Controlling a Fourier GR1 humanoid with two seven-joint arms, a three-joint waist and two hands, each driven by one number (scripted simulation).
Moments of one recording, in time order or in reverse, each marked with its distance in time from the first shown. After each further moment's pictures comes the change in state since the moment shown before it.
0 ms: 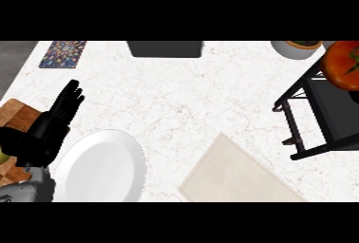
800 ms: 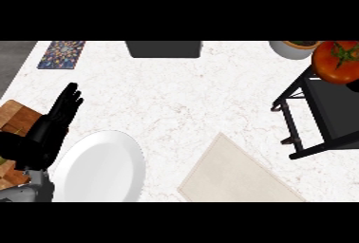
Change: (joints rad) left arm 0.022 -0.006 0.008 -0.003 -0.008 -0.009 -0.020; right arm -0.094 -0.091 -0.043 0.310 -0.220 0.147 -0.332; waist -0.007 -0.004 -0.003
